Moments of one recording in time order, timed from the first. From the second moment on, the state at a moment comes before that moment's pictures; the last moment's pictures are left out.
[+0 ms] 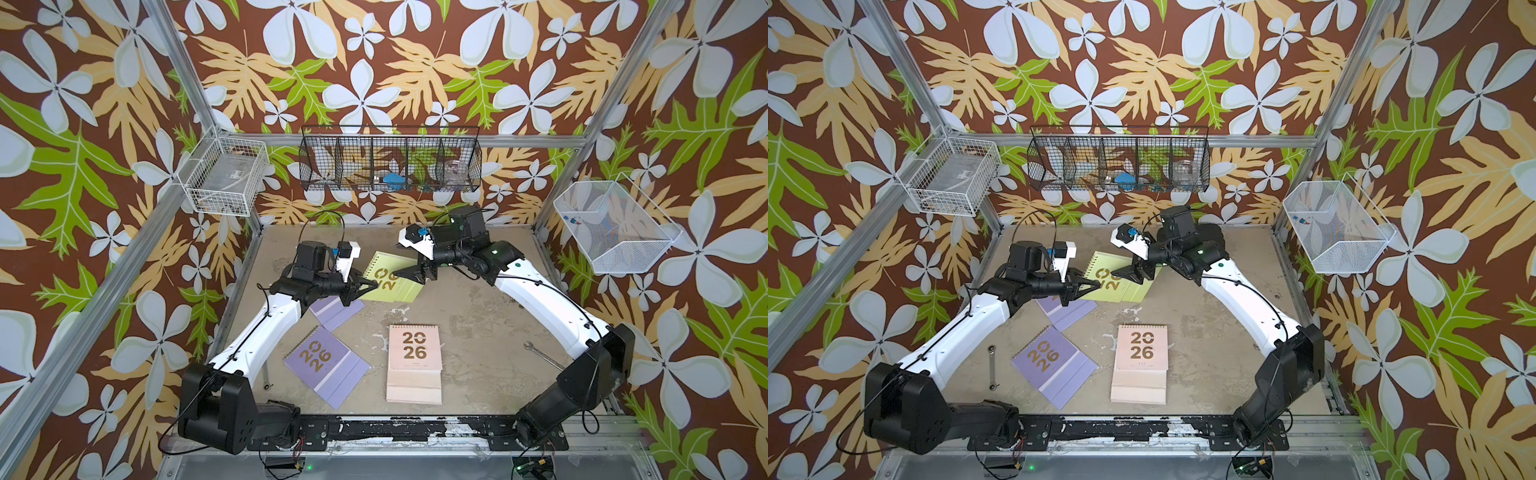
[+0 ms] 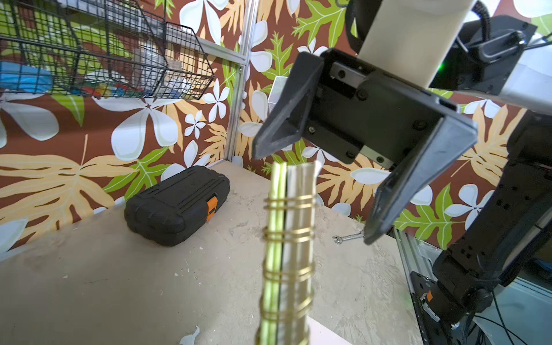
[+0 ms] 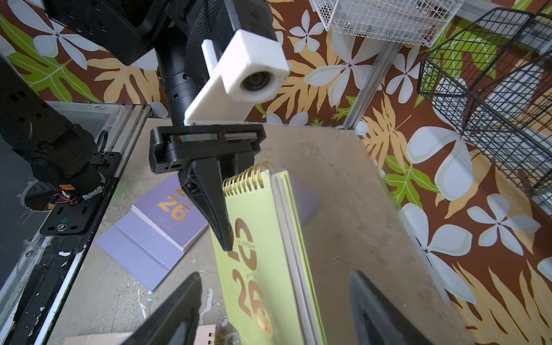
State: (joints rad) left arm -0.26 1.34 1.05 -0.37 0.86 0.32; right arm 0.52 1.63 1.58 -0.50 -0.76 -0.61
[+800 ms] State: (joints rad) left arm -0.28 1.33 1.05 -0.39 0.82 0.38; right arm 0.54 1.65 1.59 -0.57 -0.83 -0.62
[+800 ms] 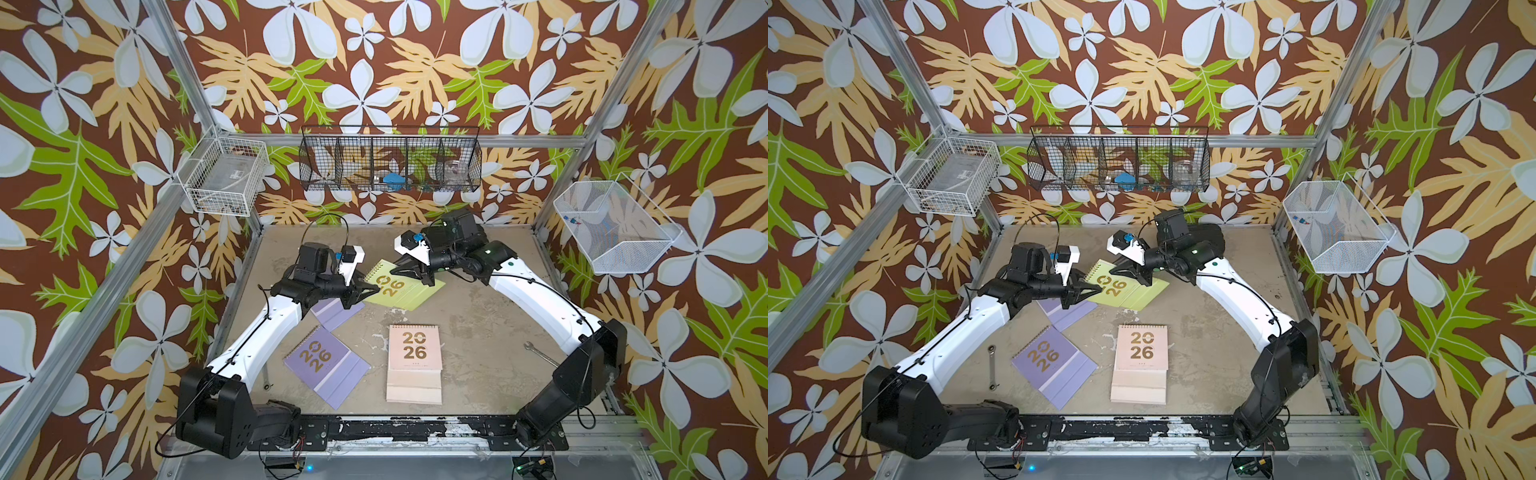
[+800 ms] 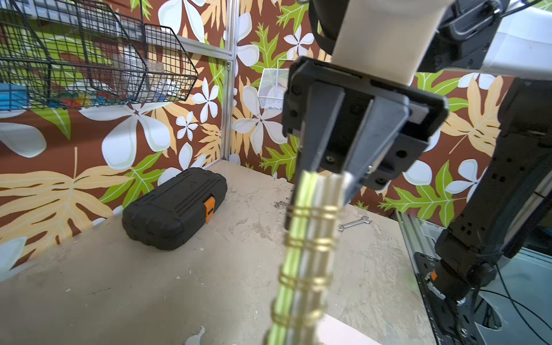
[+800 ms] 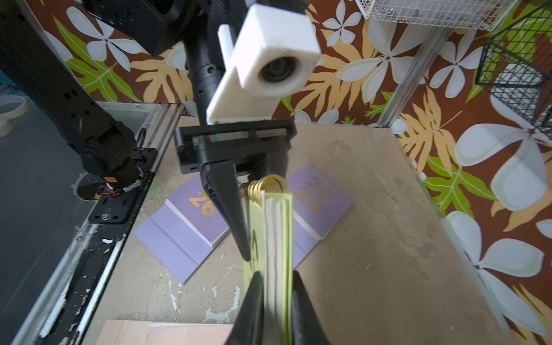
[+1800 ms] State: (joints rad) left arm -0.28 1.26 0.94 0.05 0.71 -0.11; right arm 0.33 1.30 1.10 -0.16 -0.58 0.15
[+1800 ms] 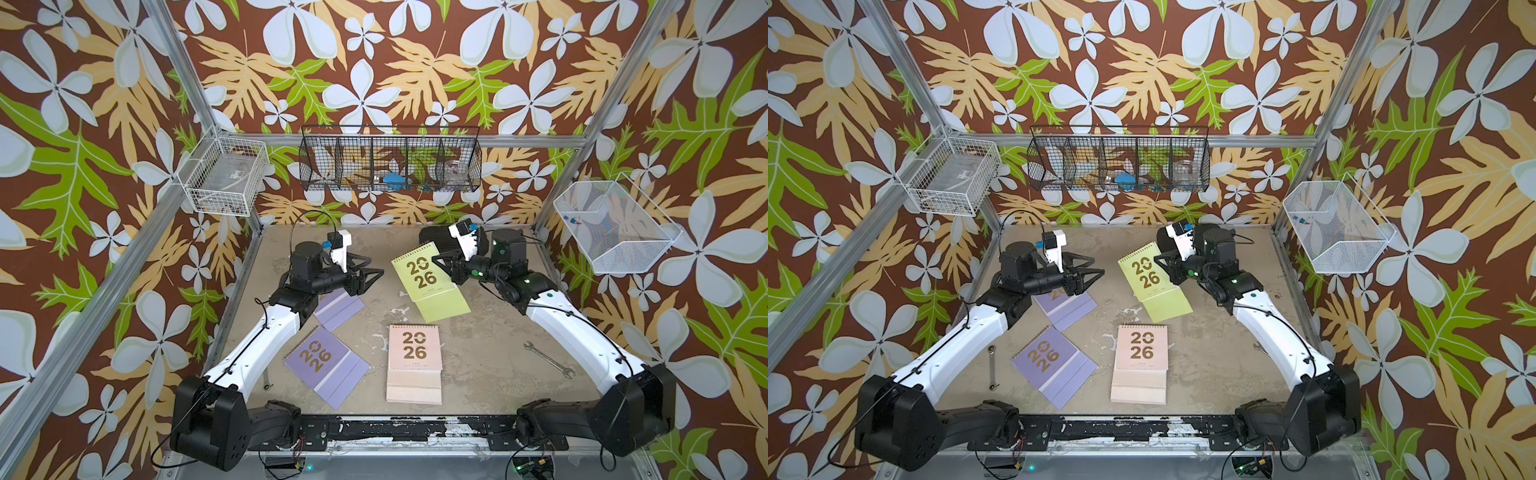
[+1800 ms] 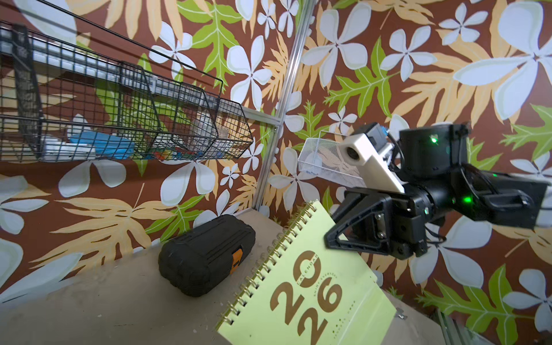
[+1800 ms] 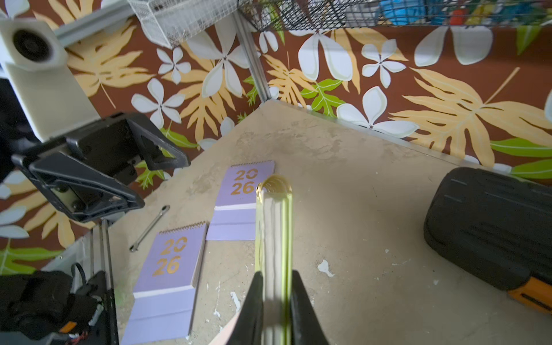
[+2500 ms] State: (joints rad) left arm -0.32 1.06 0.73 -0.02 0.41 -0.62; right arm 0.33 0.74 0.48 0.06 -0.49 0.81
